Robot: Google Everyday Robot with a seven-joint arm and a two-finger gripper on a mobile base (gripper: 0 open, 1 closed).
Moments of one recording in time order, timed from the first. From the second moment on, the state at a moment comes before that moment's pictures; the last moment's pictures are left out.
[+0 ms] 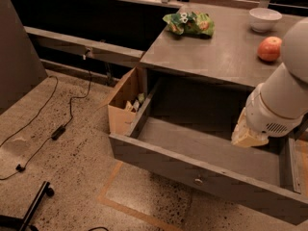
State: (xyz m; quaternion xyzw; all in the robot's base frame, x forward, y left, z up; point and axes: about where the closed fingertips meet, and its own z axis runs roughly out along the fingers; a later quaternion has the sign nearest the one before) arm 0.424 -0.206 0.832 -0.62 0.78 -0.01 0.11
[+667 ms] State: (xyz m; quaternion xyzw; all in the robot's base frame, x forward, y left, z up) arm 0.391 -0.206 0.763 -0.62 0.78 0.00 0.09
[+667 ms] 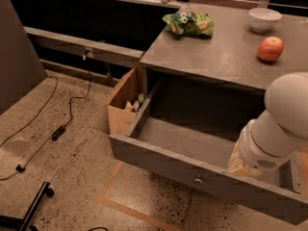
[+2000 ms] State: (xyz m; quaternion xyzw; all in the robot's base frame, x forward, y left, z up) arm 0.365 -0.187 0.709 -0.60 0.78 0.06 0.14
